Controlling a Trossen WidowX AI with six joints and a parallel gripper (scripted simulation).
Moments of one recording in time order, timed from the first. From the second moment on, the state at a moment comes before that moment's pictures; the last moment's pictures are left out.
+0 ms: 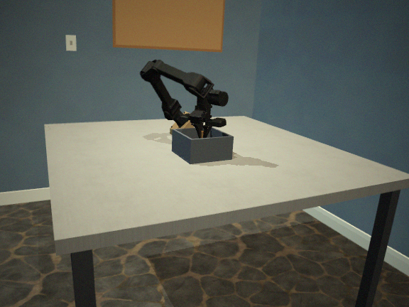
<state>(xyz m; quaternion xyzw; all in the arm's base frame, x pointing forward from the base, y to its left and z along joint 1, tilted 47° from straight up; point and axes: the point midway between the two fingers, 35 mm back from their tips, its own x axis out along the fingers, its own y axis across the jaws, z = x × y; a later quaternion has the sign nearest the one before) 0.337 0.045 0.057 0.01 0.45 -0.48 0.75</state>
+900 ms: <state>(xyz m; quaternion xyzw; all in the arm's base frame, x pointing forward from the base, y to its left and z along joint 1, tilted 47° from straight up) 0.337 0.045 0.057 0.01 0.45 -0.48 0.75</state>
